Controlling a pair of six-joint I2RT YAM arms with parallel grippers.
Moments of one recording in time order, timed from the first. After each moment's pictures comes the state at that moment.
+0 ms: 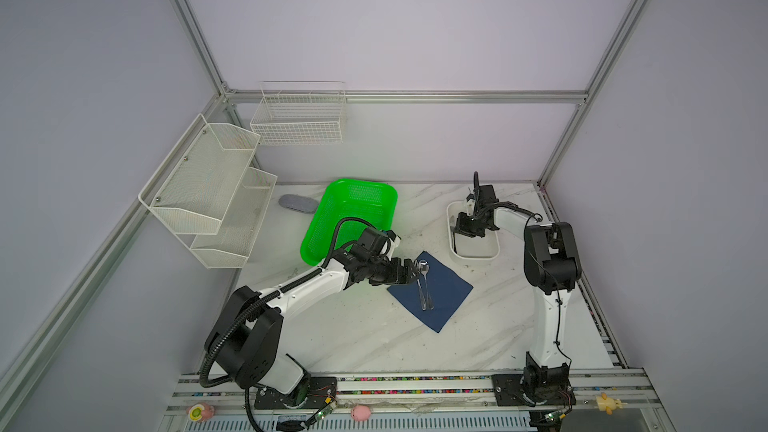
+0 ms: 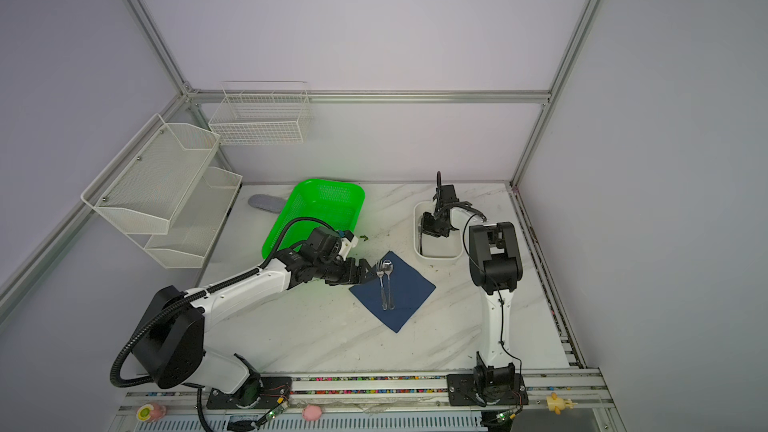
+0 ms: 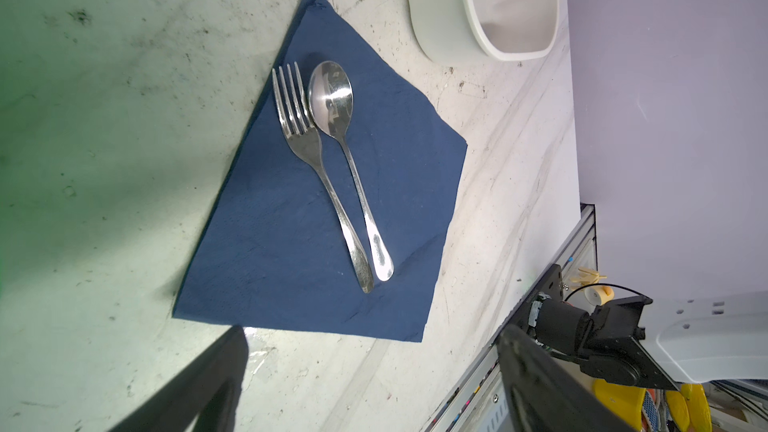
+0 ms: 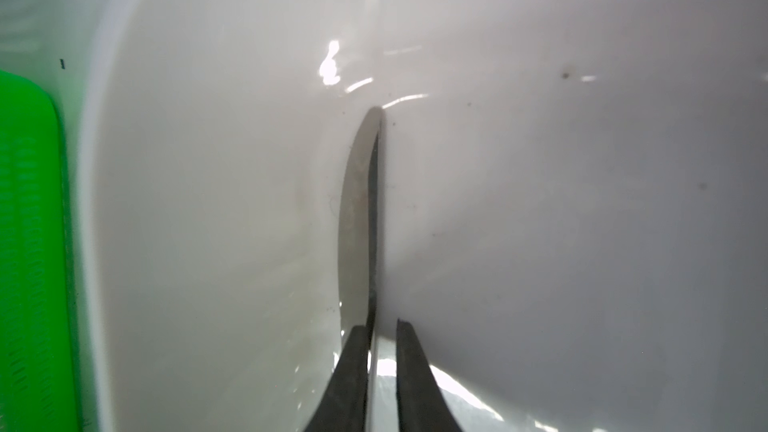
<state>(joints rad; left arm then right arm) -0.62 1.51 0.99 -0.39 0.41 -0.59 0.16 2.17 1.58 -0.49 -0.33 0.35</state>
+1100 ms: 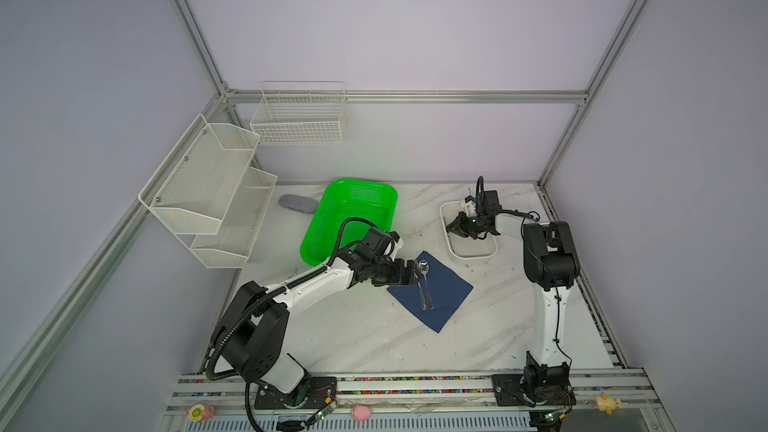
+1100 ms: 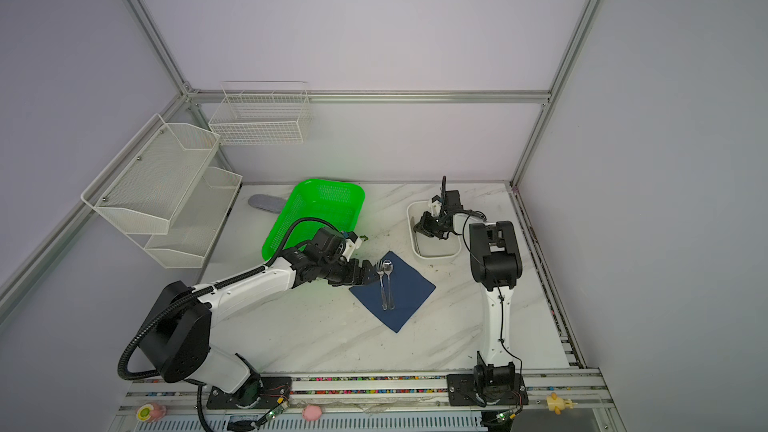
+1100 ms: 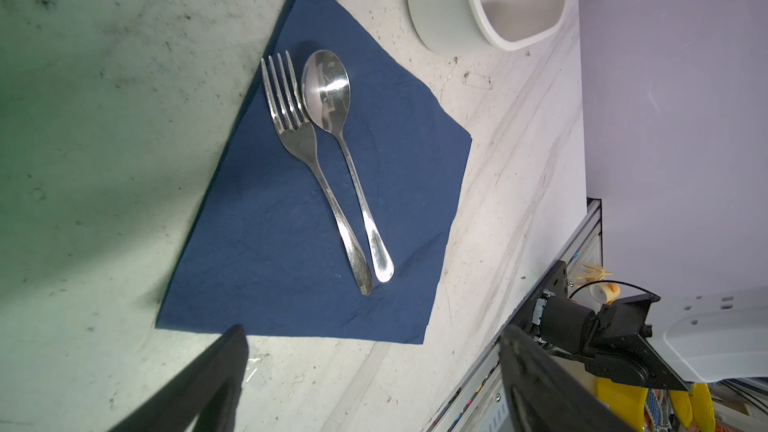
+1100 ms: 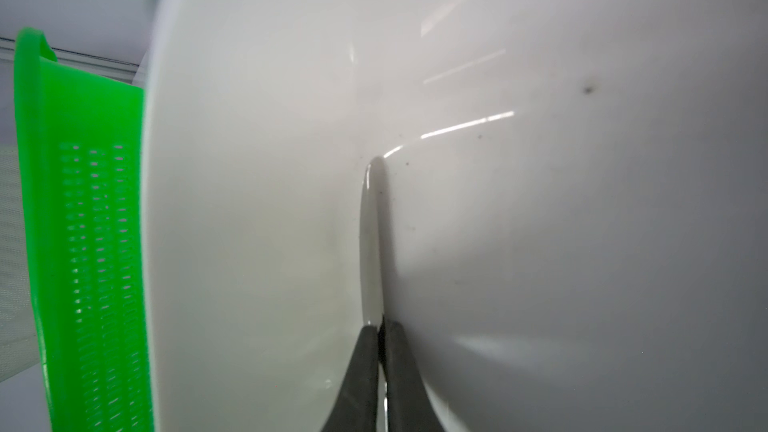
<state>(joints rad) -0.63 1.54 1.01 -0.39 0.41 -0.59 0.13 2.22 1.50 -0.23 -0.64 0.46</state>
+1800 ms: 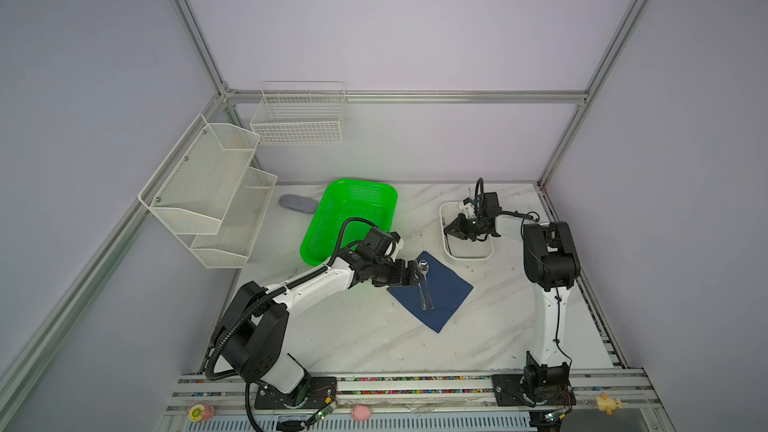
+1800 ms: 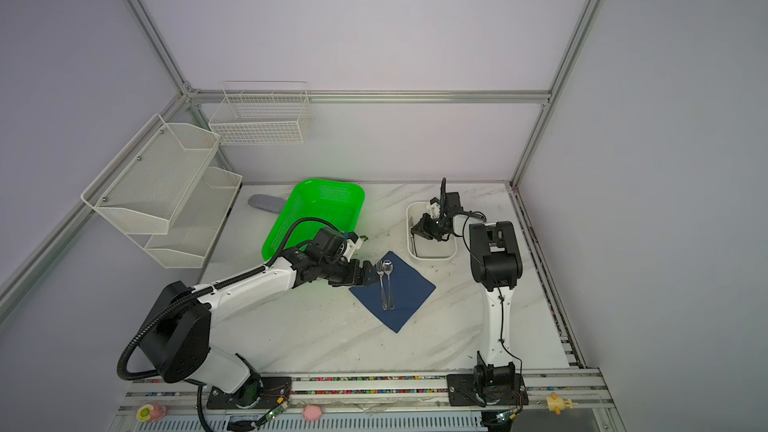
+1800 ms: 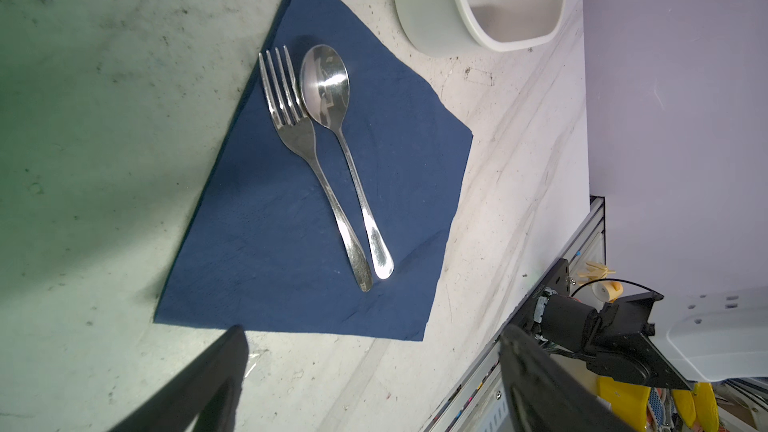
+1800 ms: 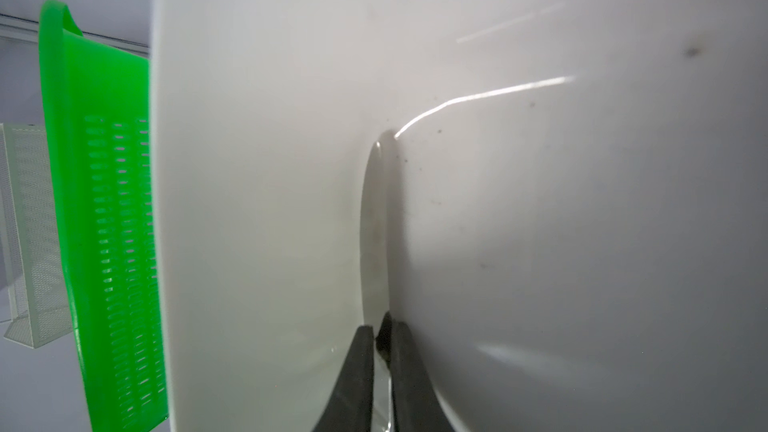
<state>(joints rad) -0.64 1.54 1.02 -0.41 0.40 -0.59 0.13 2.22 1.48 -0.24 -0.71 0.46</state>
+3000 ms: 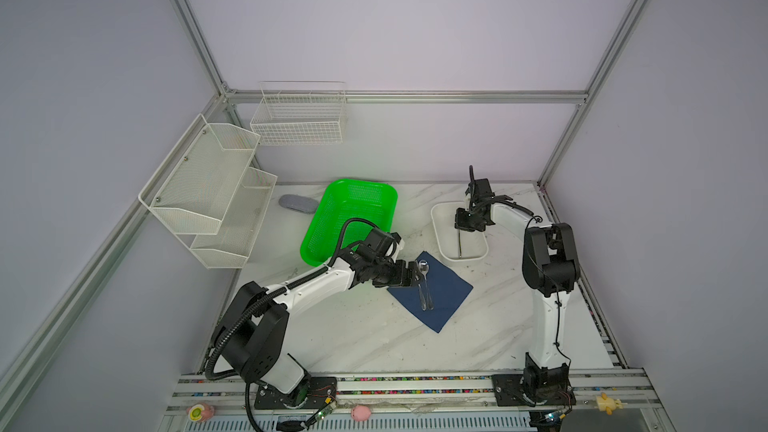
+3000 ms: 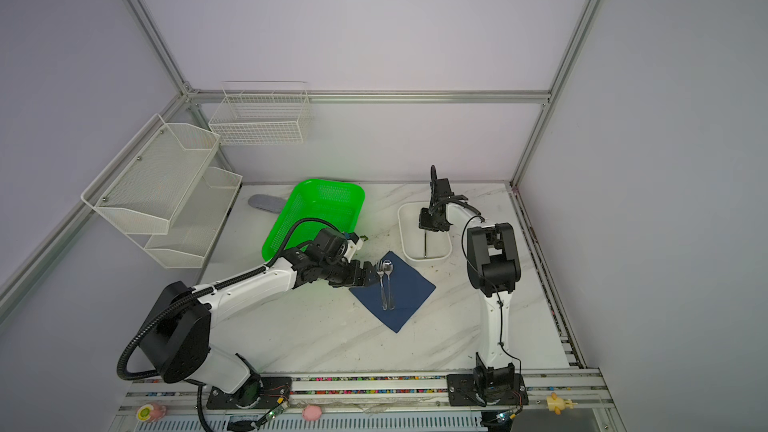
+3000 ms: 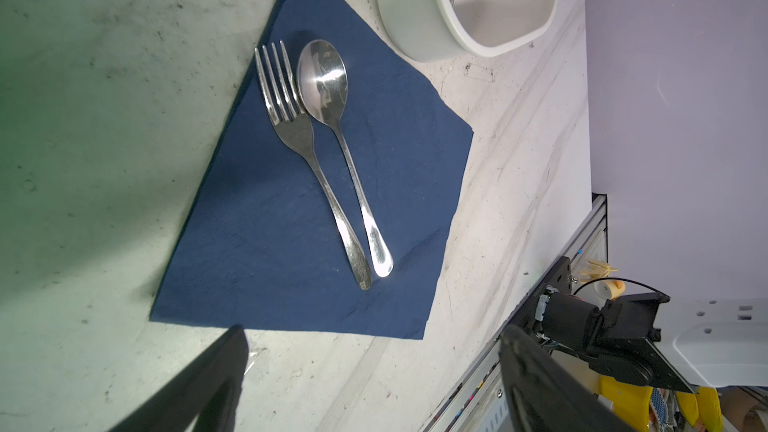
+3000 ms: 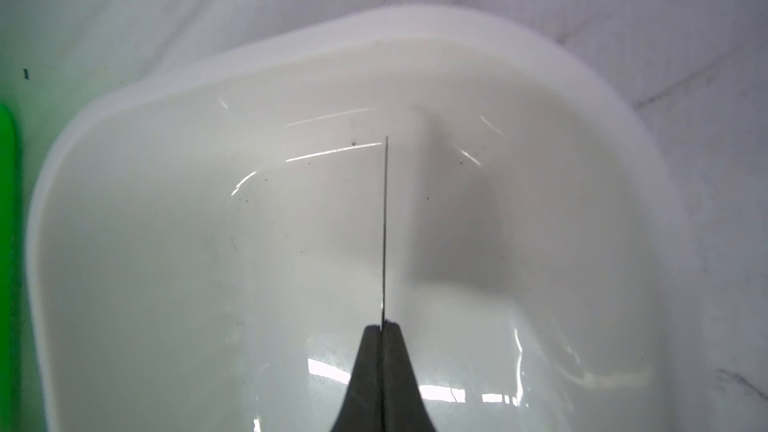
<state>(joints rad) -0.65 1.54 1.02 -0.41 0.39 -0.59 0.22 2.16 1.68 -0.61 -0.13 0.30</state>
